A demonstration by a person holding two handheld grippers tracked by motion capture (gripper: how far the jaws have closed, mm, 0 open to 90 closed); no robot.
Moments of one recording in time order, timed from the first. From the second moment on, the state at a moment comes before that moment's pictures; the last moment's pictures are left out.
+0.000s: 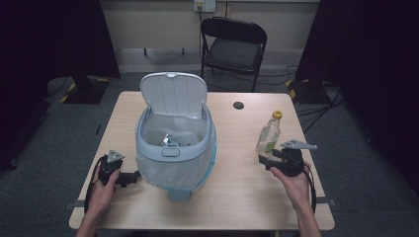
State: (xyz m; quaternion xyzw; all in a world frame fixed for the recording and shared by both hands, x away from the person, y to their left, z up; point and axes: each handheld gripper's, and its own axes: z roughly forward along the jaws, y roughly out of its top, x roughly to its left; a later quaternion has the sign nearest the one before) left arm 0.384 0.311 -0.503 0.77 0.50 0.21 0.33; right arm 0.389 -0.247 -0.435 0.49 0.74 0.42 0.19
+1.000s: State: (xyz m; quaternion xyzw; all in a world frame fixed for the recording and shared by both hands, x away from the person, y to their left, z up) left arm 0.384 0.311 -0.503 0.77 0.50 0.21 0.33; right arm 0.462 -0.246 -0.466 0.52 0.72 0.39 0.23
